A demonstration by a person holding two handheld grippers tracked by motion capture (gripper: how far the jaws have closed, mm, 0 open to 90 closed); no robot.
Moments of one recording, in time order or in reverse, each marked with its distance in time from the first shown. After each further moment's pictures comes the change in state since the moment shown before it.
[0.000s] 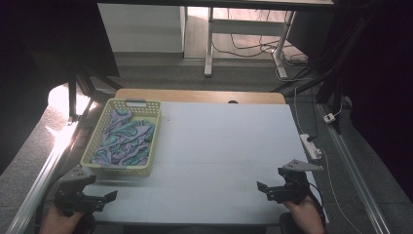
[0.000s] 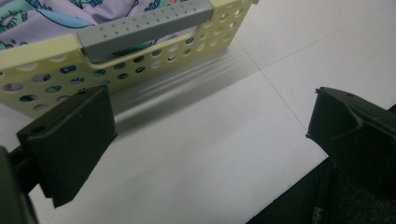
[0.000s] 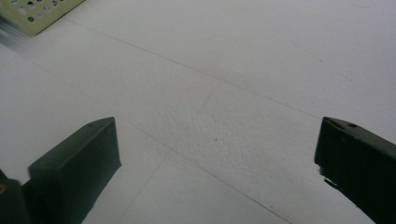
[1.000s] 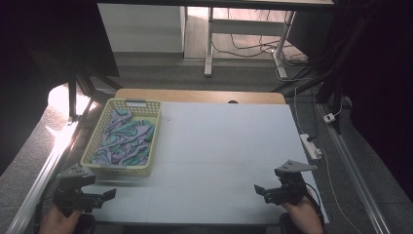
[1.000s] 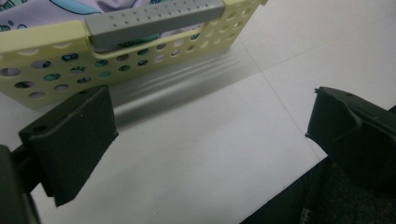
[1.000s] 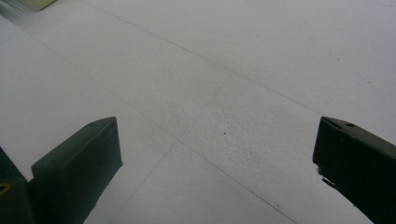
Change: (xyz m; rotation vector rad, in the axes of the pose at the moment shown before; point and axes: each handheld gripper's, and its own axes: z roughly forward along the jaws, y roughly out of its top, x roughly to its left) left arm 0.008 0.001 -0.001 0.000 -0.033 -0.066; right arm 0.006 0.001 0.004 0.048 0.019 -0.066
